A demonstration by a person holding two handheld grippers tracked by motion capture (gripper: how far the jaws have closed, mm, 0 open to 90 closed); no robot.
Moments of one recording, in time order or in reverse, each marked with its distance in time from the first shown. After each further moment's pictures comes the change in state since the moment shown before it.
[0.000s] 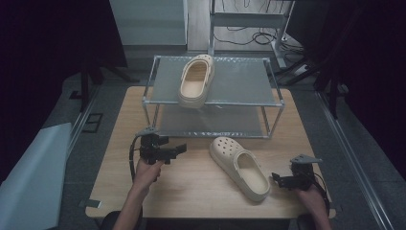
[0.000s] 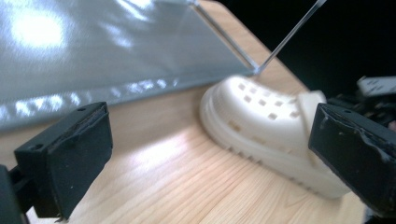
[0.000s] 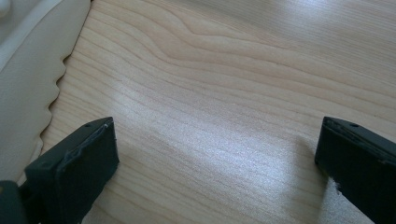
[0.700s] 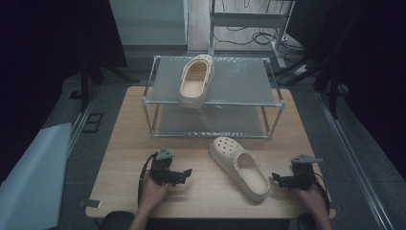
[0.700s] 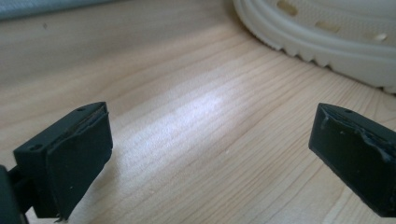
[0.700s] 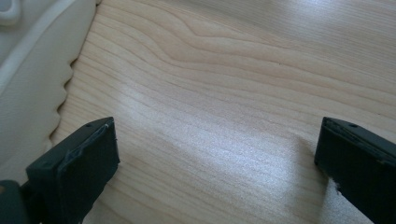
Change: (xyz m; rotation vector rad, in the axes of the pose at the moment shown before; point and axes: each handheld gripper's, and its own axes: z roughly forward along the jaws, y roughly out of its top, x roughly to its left) left arm -0.009 -0.064 0.033 0.183 0.153 0.153; right arm -0.001 0.000 -0.002 -0.005 0.024 0.020
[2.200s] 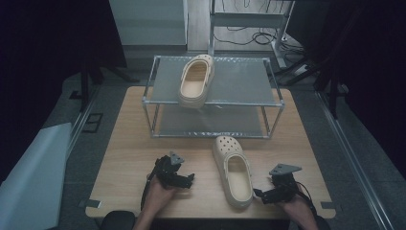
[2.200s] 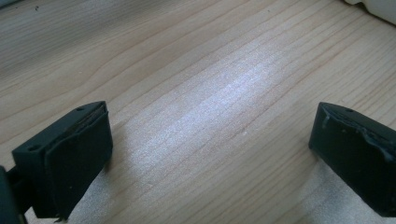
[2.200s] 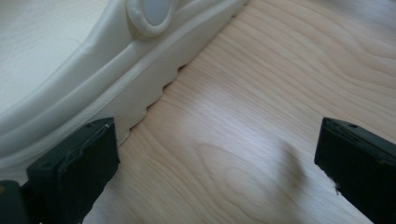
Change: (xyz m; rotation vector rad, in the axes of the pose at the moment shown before) left arm -0.019 -0.001 0.017 0.113 0.157 0.125; right arm 0.081 0.009 -0.007 0.070 0.159 -0.160
